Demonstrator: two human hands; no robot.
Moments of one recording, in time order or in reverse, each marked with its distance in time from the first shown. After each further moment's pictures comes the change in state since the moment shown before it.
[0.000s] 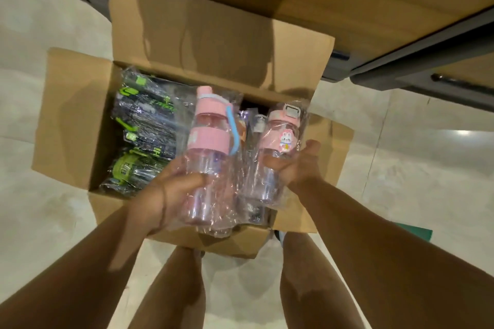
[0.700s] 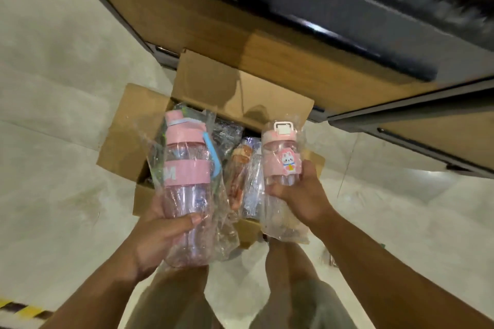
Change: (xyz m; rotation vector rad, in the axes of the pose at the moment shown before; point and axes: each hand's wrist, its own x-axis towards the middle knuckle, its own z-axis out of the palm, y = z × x) left_hand -0.205 0.010 -0.041 -0.170 -0.071 0.221; right_hand -0.199 -0.076 -0.080 0.041 -0.138 -0.267
